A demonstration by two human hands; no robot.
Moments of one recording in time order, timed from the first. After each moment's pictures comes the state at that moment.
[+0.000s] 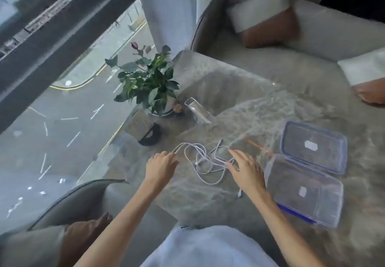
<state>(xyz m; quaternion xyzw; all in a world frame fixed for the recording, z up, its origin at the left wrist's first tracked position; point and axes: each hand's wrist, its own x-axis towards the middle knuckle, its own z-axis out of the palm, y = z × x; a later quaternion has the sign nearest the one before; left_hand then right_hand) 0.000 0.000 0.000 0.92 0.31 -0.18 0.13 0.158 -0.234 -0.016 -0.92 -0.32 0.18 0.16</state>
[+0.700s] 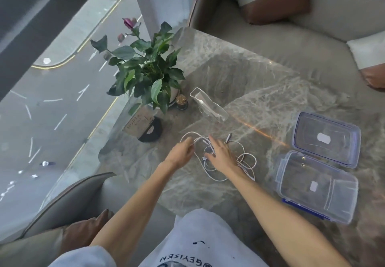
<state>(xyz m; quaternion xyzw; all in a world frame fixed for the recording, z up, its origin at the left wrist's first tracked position) 0.058 0.038 -0.086 0.86 0.26 -0.20 0.39 0.154 -0.116 -0.103 -0.88 -0.28 0.37 0.13</state>
